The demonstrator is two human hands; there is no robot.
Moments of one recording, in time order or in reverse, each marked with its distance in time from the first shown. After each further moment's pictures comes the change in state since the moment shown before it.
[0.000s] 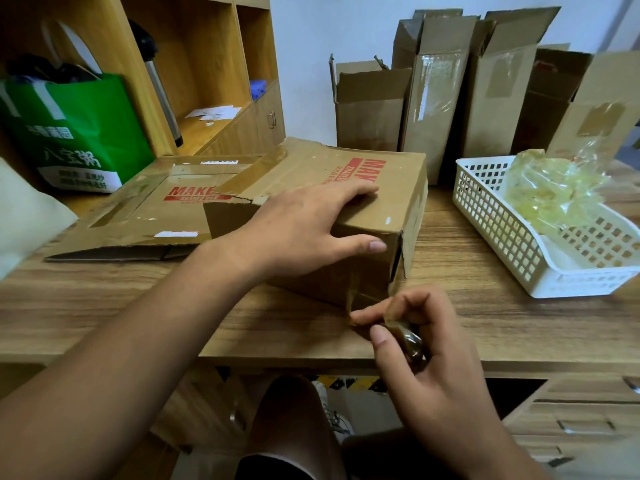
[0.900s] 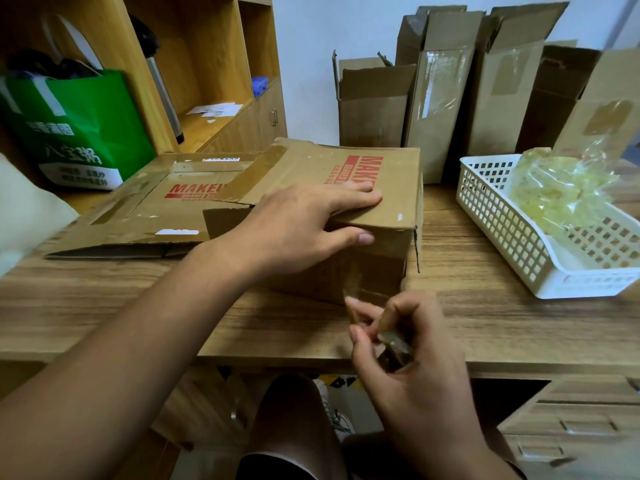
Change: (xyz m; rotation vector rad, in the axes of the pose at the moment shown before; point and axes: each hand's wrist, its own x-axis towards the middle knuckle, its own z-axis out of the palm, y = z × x) left_hand -0.002 -0.010 0.002 -0.049 0.034 0.032; right_hand -0.007 0.008 0.020 -0.020 0.077 -0.048
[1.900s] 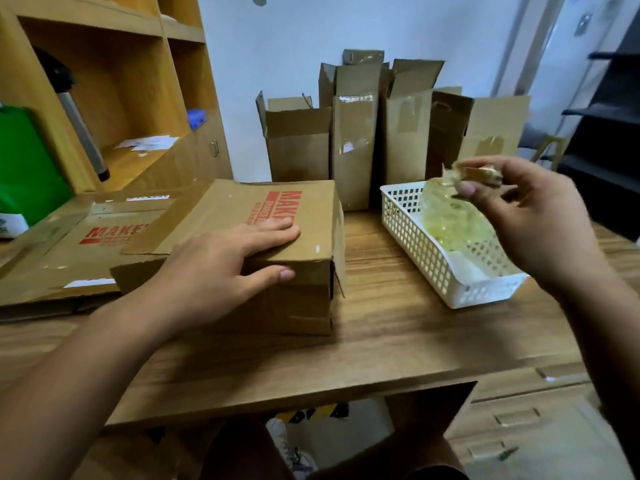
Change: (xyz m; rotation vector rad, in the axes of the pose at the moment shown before) left_hand -0.004 0.004 -0.001 -0.030 -0.028 -0.015; right_hand 0.134 -0.003 -0.188 -0.562 0.208 0.075
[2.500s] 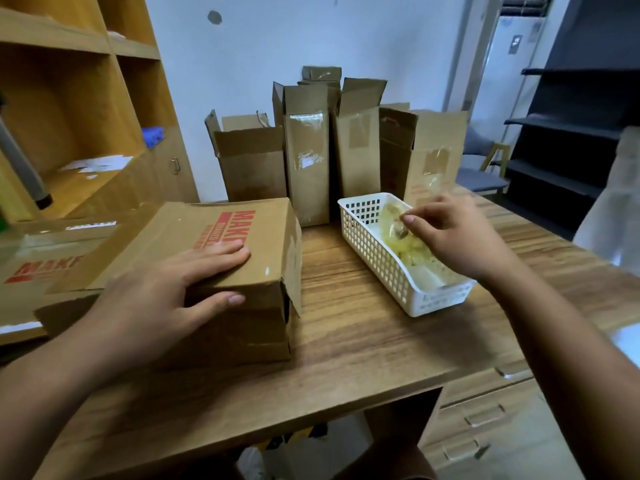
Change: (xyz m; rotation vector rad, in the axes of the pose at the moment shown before) left_hand 0.010 -0.023 0.012 -0.038 0.067 0.075; right_hand 0.027 0.056 0.007 -0.334 -0.212 0.042
